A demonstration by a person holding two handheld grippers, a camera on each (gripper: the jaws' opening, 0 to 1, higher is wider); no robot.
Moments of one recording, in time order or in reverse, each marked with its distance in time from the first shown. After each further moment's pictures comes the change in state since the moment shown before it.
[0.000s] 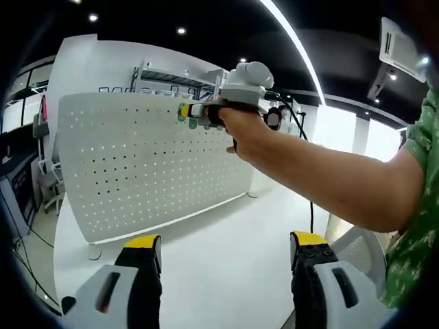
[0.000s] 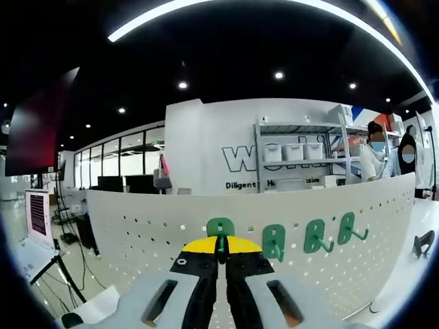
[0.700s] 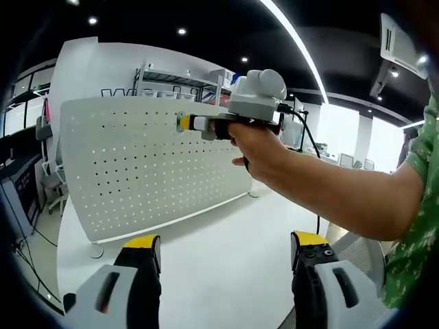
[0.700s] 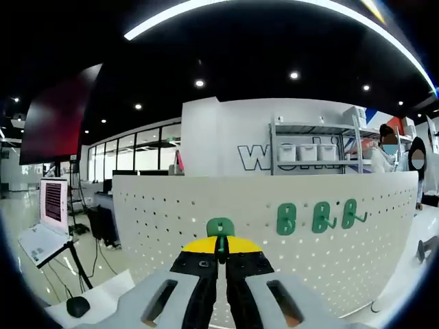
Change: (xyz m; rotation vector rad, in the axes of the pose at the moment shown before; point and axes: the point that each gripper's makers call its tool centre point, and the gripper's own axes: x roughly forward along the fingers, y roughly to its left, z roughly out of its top) left arm -0.006 -0.006 0.004 0.008 -0.002 0.032; right arm -0.029 0.022 -0.014 -0.044 0.004 0.087
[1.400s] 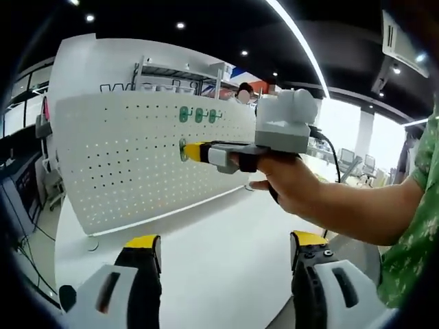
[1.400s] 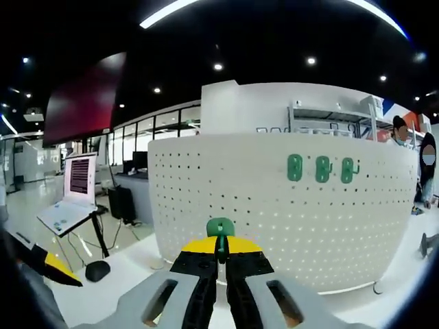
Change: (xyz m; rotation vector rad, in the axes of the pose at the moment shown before) left arm 0.002 -0.024 -0.010 0.004 0.037 0.013; right arm -0.070 0.030 -0.058 -0.018 0.111 0.138
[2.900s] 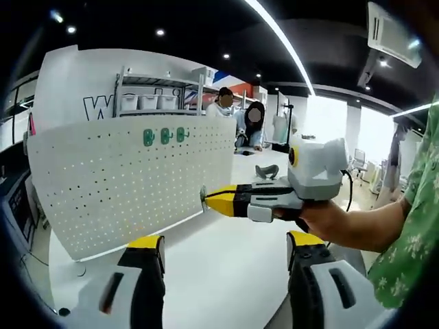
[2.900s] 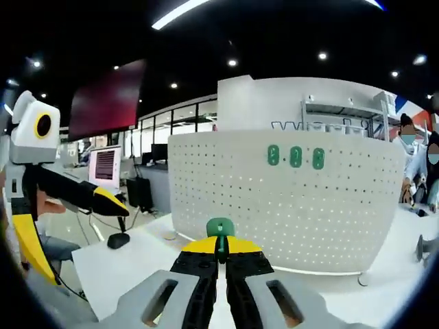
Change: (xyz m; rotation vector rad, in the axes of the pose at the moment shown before) left arm 0.029 -0.065 0.047 0.066 -0.011 -0.078; right arm -0.108 -0.033 -0.026 -0.020 0.052 0.106
